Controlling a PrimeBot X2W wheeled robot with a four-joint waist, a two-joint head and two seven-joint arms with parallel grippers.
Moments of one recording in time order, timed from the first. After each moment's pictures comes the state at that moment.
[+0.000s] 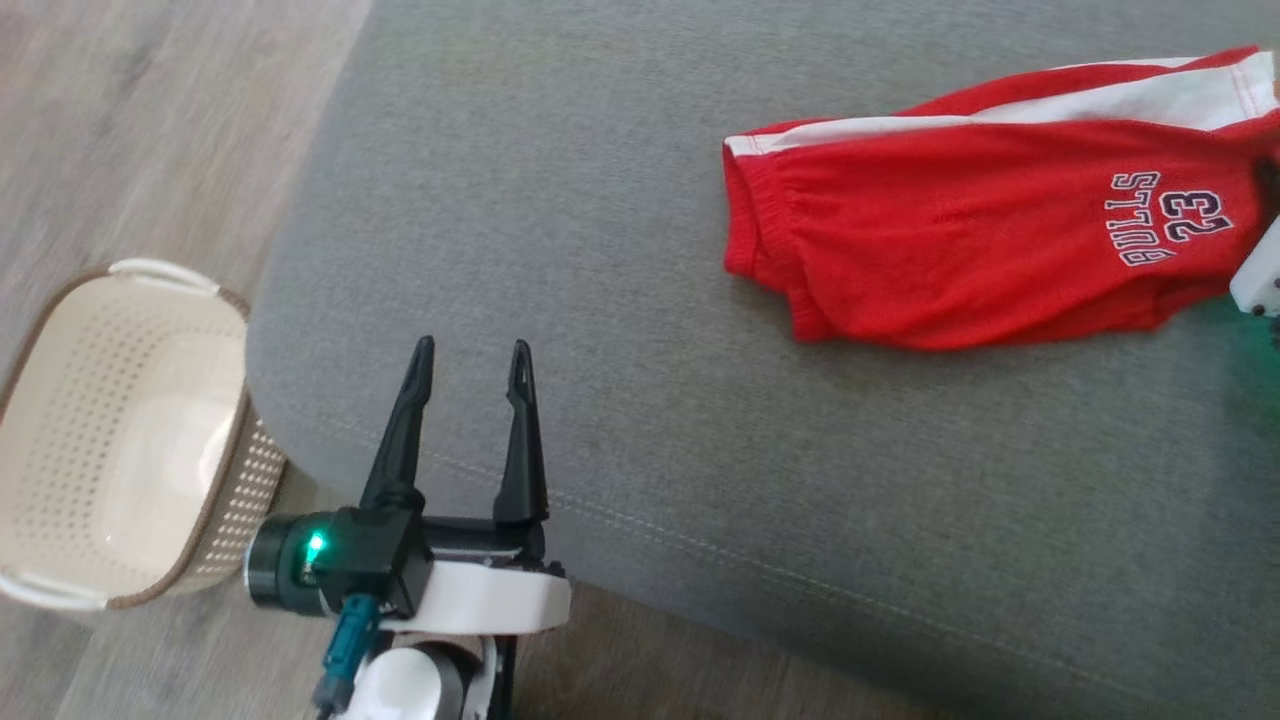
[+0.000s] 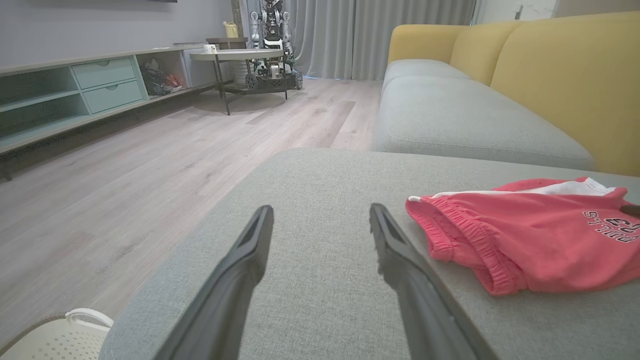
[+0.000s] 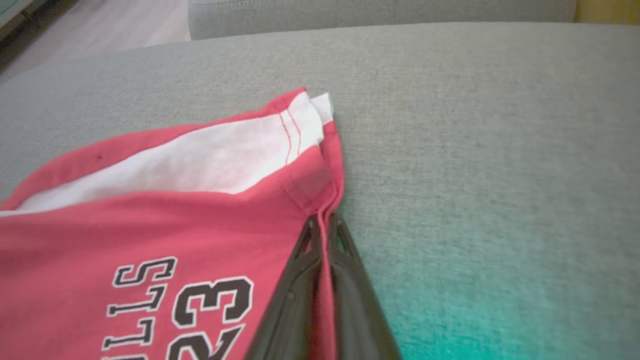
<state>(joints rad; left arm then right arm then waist) -0.03 0.04 -0.42 -0.12 -0.11 0.29 -0.26 -0.89 -0.44 0.07 1.14 0.44 0.13 0.01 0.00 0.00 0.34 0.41</state>
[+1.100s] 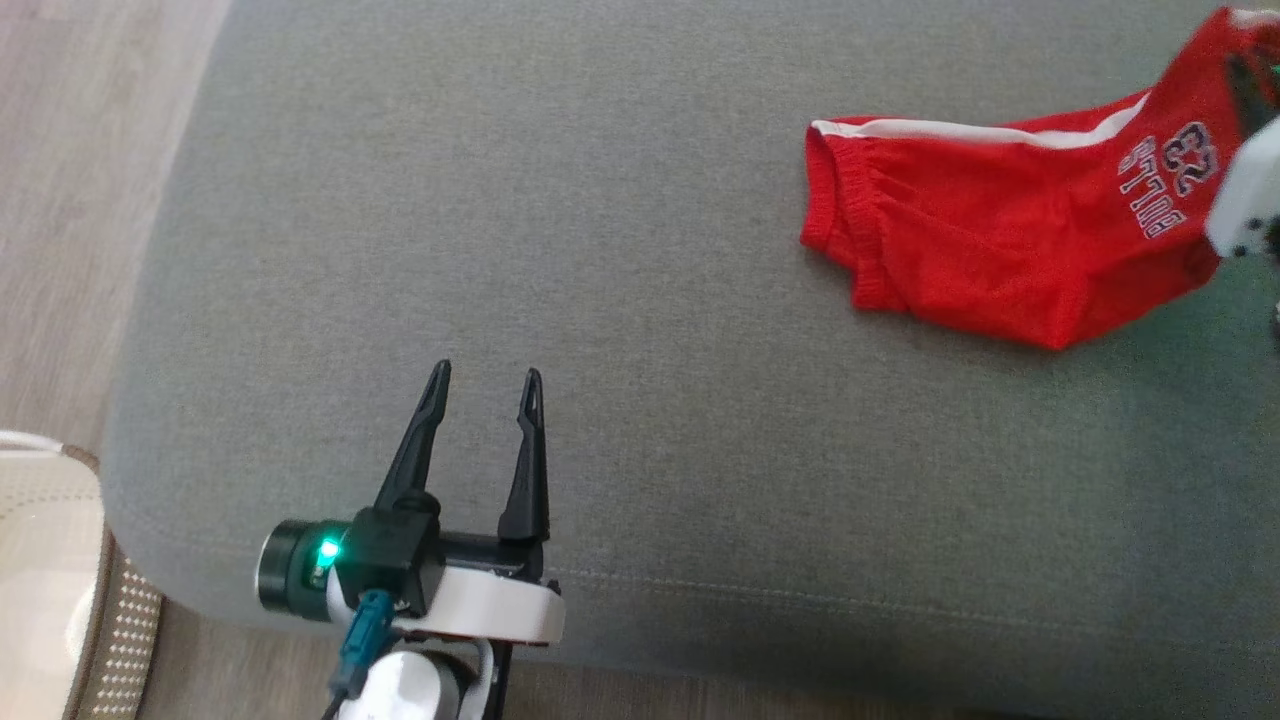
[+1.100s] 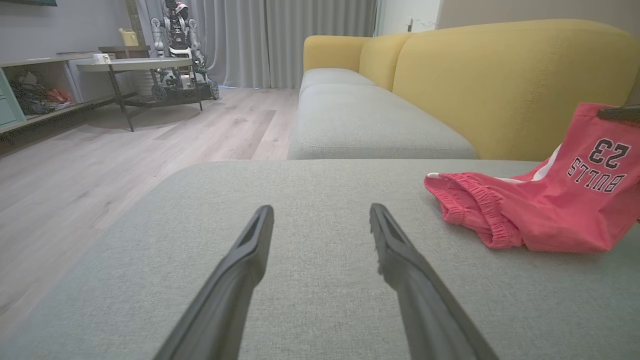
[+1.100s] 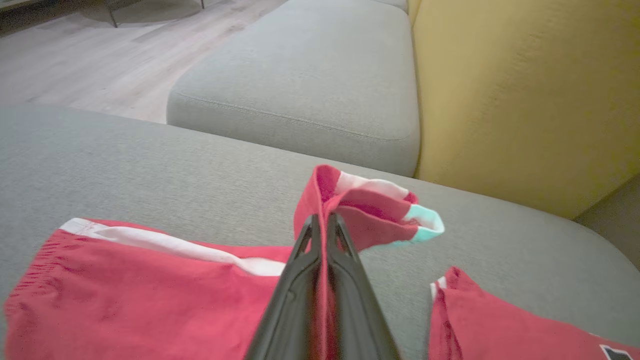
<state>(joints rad) -0.03 0.04 -0.40 -0.03 -0.08 0.21 -0.26 -0.89 -0.48 0.19 0.88 0.35 0.13 0.05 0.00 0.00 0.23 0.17</state>
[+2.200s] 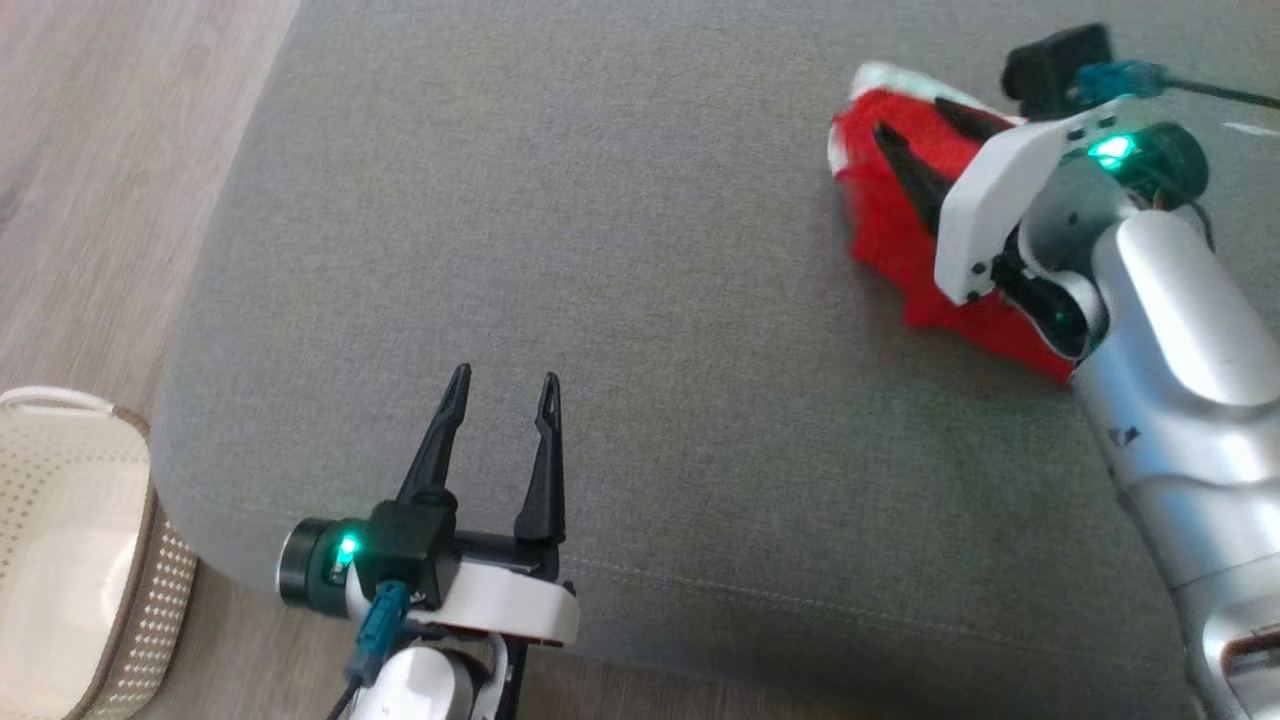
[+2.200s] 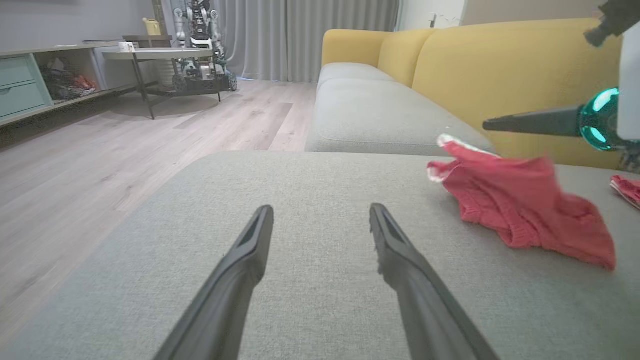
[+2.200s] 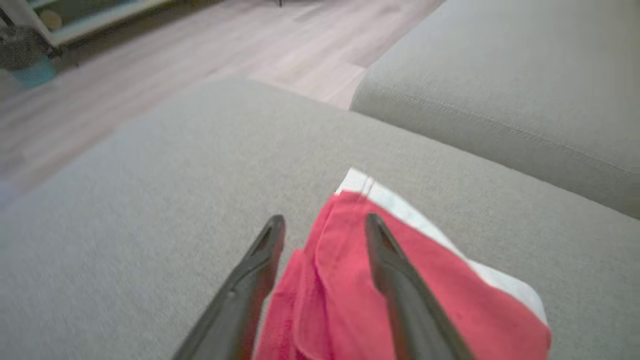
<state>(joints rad) -0.05 0.04 -0.44 0.01 -0.12 0.22 -0.26 -0.82 -0.23 0.35 0.62 0.38 0.13 0.29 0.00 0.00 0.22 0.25</state>
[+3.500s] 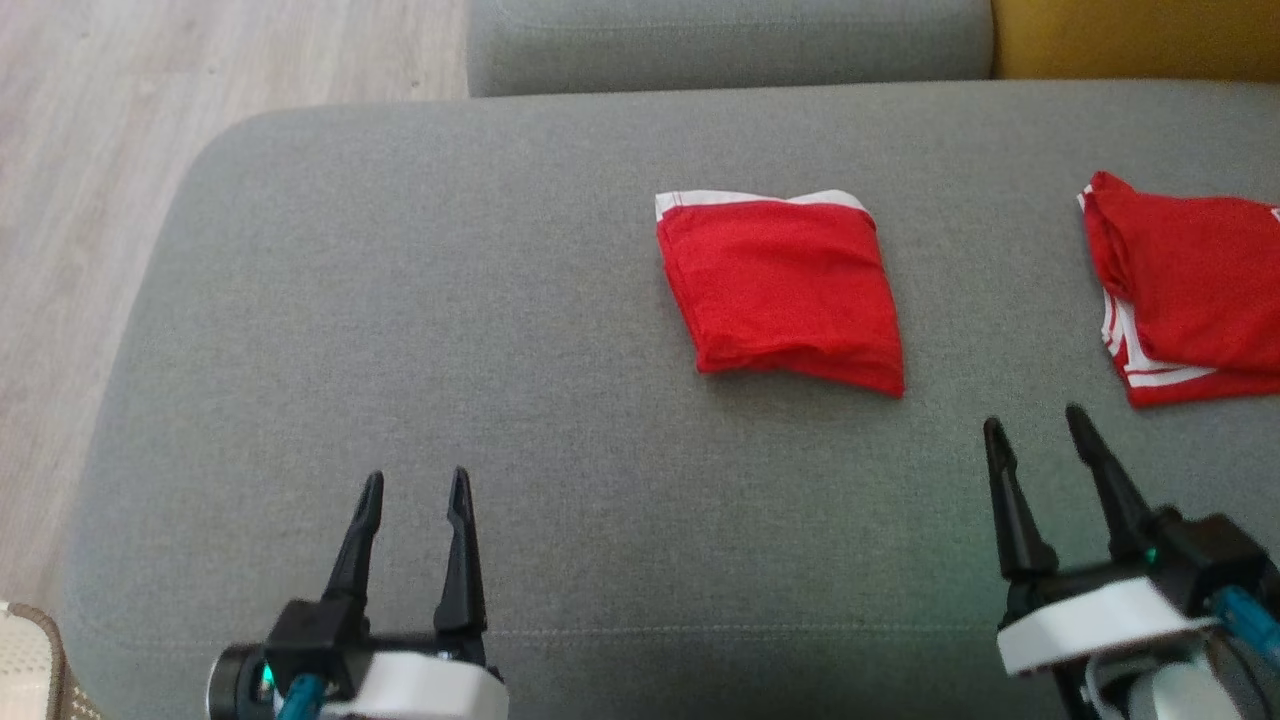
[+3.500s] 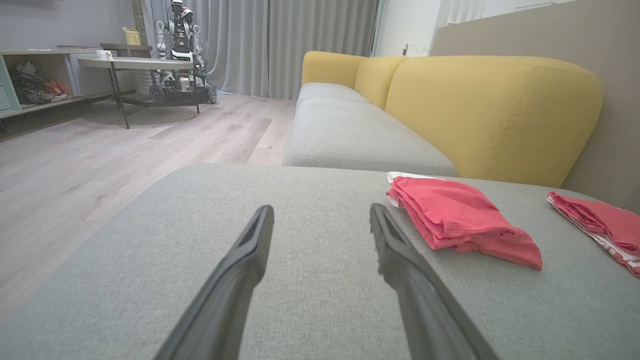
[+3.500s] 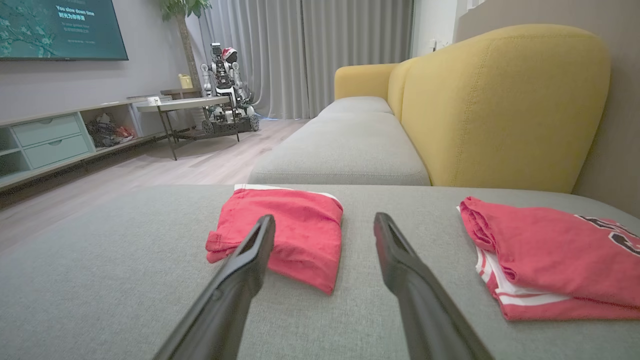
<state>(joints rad) 0.15 0.05 -0.30 -0.04 -0.15 0.19 -0.26 0.04 -0.06 -0.06 0.07 0.12 0.13 -0.25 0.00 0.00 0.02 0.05</state>
